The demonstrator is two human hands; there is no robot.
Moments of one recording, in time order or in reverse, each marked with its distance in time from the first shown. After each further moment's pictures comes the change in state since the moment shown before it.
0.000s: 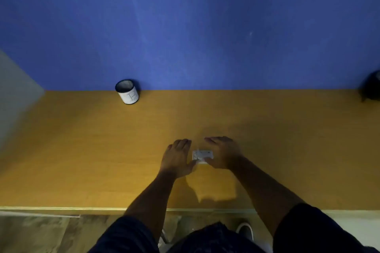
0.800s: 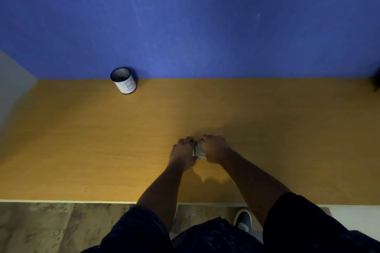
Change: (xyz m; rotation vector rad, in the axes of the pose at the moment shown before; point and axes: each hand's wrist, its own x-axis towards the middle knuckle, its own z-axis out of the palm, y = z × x) left_hand 0.025 0.012 0.021 -0.182 -0.232 -0.110; right_hand 0.040 -0.022 0.024 -0.112 -0.344 -0.039
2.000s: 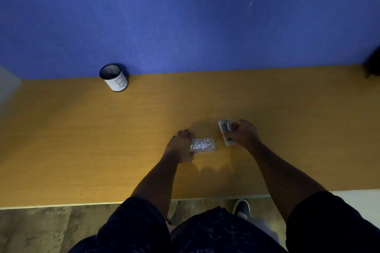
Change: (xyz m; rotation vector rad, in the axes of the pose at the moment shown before) left_hand 0.016 -0.008 -0.006 0.130 -0.059 0.160; right_hand -0.034 0.094 0.024 0.802 0.295 0.681
